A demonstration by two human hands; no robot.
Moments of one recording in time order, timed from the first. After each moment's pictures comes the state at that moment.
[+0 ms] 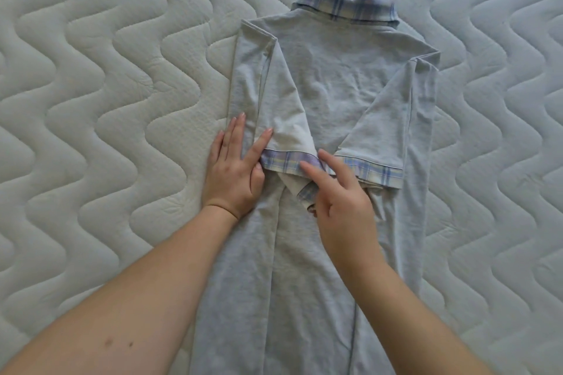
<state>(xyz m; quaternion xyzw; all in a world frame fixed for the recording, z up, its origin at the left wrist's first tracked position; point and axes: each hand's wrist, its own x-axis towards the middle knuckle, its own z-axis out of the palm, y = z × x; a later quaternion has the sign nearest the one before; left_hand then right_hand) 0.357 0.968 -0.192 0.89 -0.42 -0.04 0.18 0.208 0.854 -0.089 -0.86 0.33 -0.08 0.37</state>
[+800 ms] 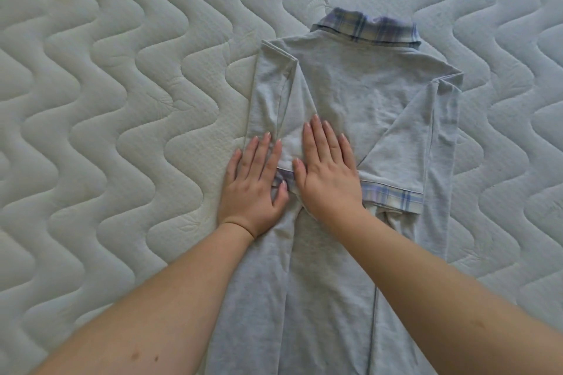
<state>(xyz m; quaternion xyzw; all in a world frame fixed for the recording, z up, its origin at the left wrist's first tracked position) 0.356 0.966 -0.200 0.91 -0.41 -0.03 0.11 0.286 0.821 -0.157 -0.96 0.23 0.15 0.10</state>
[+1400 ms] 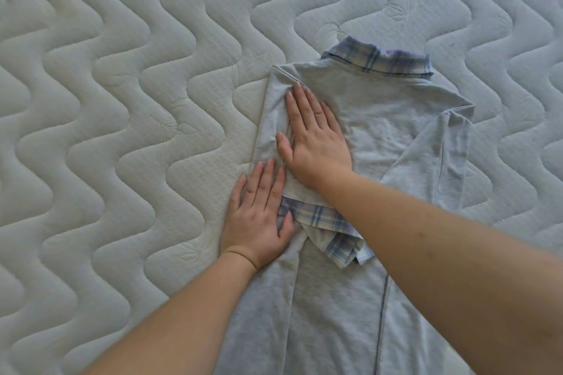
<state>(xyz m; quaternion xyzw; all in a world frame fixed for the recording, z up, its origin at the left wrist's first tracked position) 0.355 0.963 -0.197 0.91 -0.40 -0.07 0.06 0.381 0.782 -0.177 -0.98 0.16 0.06 0.10</state>
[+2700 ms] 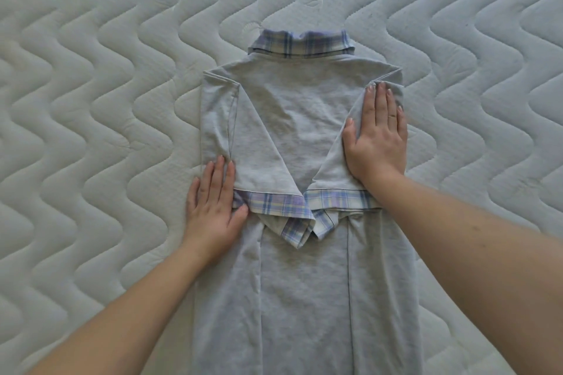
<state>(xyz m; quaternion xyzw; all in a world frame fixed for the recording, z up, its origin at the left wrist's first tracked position) 0.367 0.956 -0.166 0.89 -0.40 -0.20 0.05 0.247 0.672 -0.186 -0.89 0.44 0.01 0.11</state>
